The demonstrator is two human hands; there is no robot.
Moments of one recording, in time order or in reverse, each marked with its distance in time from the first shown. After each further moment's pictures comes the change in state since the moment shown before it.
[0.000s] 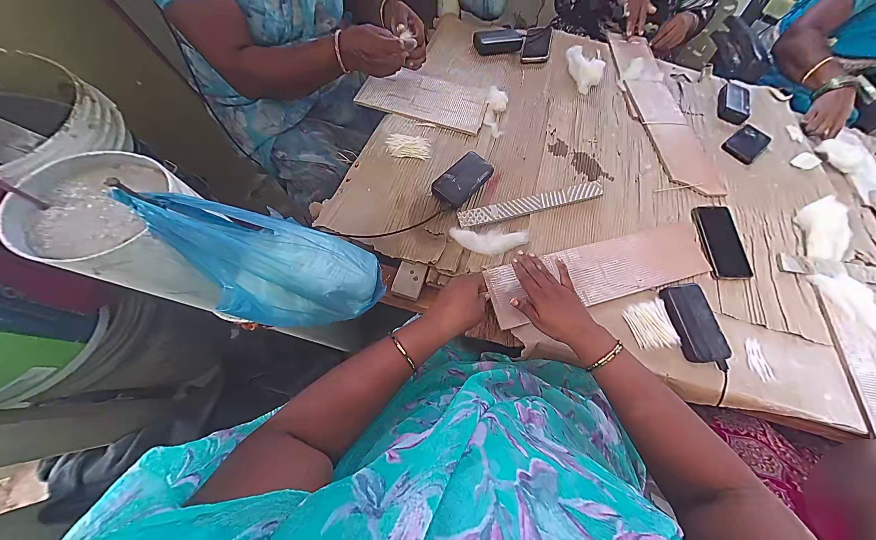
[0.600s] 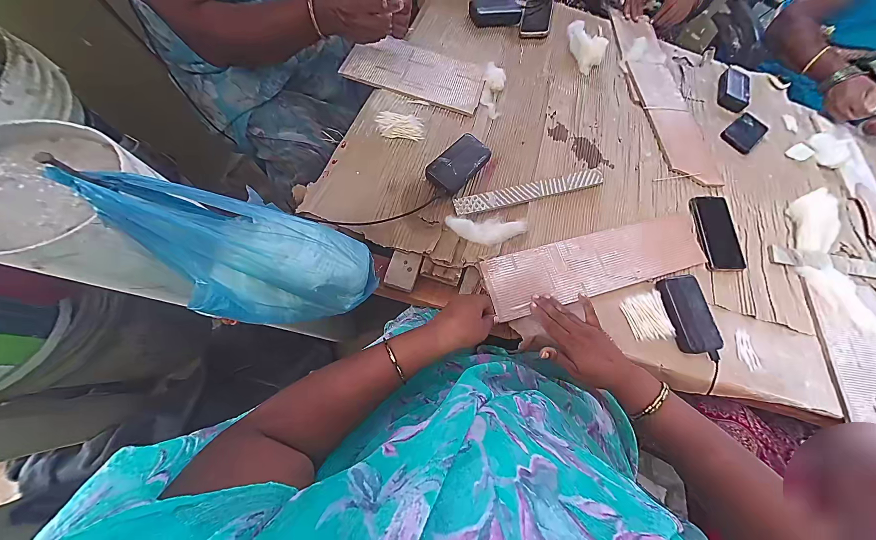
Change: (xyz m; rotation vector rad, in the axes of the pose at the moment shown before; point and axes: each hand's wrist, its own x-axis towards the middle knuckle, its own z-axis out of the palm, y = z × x) left_hand -0.010 -0.006 0.019 -0.042 -0.276 0.063; right_hand -0.087 0.004 -0.006 0.049 -0.088 -0.128
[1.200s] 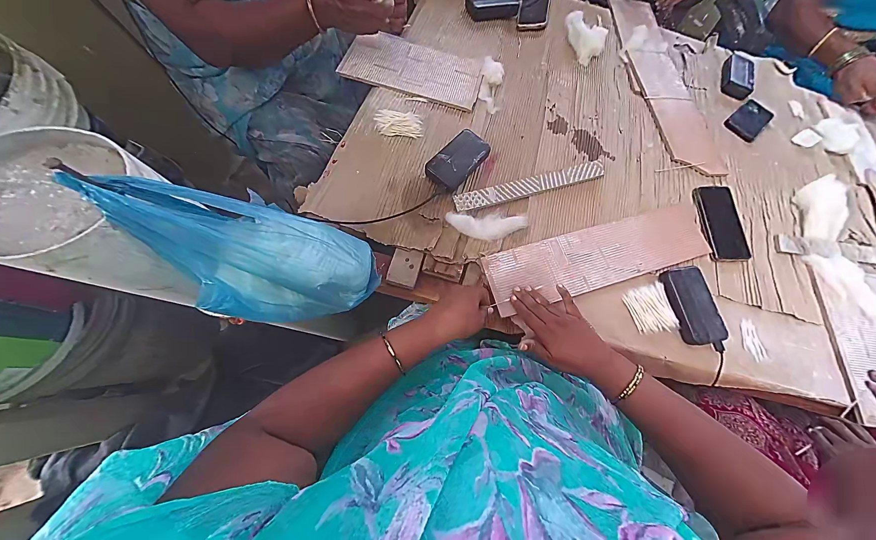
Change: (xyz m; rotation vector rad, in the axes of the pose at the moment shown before) left_hand 0.000 -0.004 -0.005 0.083 0.040 -0.015; right_hand 0.028 -0.019 0.007 -0.020 -0.171 0.025
